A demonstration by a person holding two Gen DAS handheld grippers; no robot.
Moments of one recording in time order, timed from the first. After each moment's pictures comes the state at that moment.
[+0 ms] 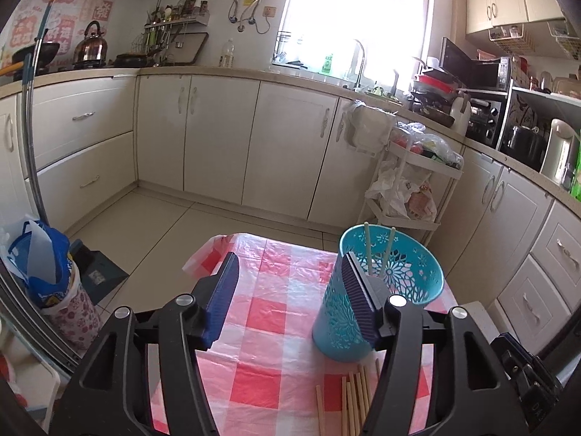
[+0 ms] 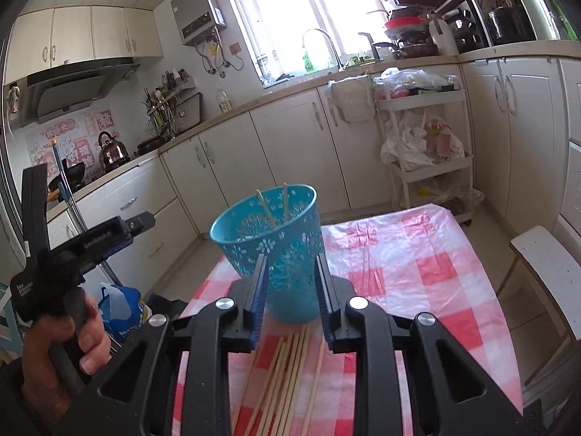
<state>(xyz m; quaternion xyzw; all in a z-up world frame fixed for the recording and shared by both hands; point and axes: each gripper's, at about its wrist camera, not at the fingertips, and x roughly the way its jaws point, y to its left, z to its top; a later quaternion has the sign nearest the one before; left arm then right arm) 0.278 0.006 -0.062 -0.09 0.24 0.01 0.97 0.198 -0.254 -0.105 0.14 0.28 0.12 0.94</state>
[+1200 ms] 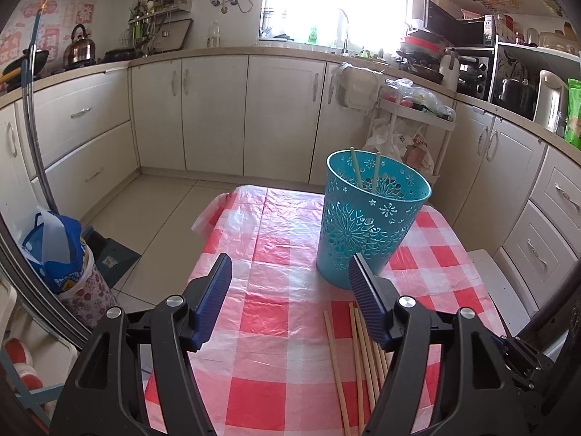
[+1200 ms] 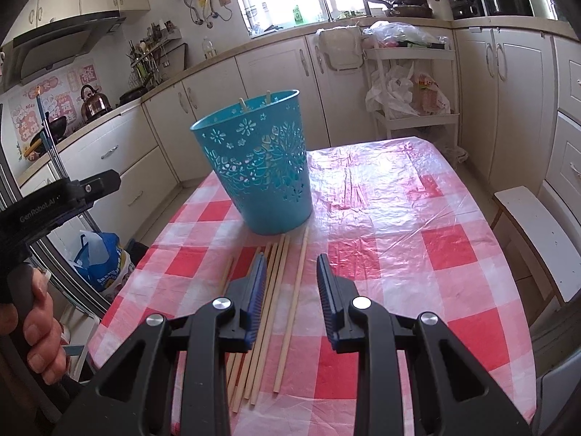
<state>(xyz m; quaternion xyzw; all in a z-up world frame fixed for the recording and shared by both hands) 0.228 -0.009 -0.095 -0.06 0.29 0.00 0.95 0.173 -0.241 -0.169 0.09 0.38 0.10 0.92</state>
